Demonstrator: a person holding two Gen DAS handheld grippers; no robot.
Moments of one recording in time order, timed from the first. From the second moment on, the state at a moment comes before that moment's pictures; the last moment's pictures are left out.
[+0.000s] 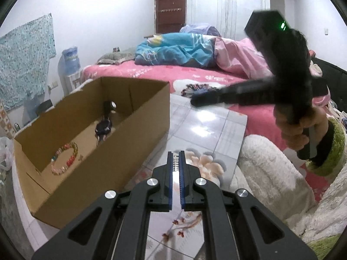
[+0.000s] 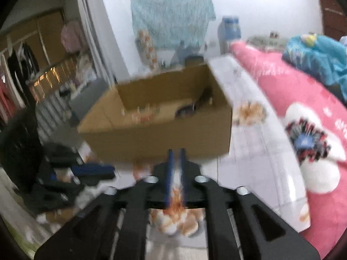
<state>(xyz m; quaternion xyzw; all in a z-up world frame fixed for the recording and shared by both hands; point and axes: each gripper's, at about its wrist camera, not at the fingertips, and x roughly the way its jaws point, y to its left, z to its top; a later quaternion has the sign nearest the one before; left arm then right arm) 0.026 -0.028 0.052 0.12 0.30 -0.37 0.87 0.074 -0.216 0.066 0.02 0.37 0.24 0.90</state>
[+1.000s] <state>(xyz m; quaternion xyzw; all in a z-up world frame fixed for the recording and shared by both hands) 0.041 -0.026 0.020 0.11 0.34 -0.36 0.86 0.096 -0.201 0.027 -0.07 0.45 0.29 0.84</state>
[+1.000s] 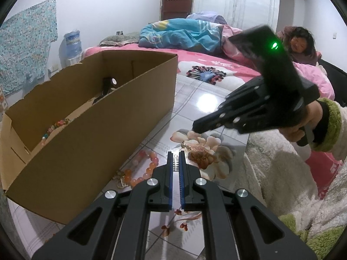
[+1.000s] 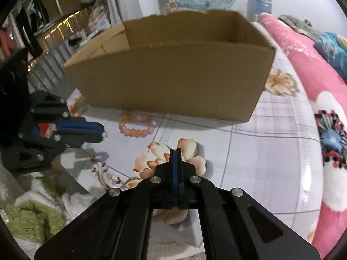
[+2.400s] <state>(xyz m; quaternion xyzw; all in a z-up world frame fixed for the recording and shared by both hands) 0.031 -0.010 0.059 0.08 0.30 -0.37 0.88 0.093 -0.210 0.095 -0.02 0.38 0.27 0.88</state>
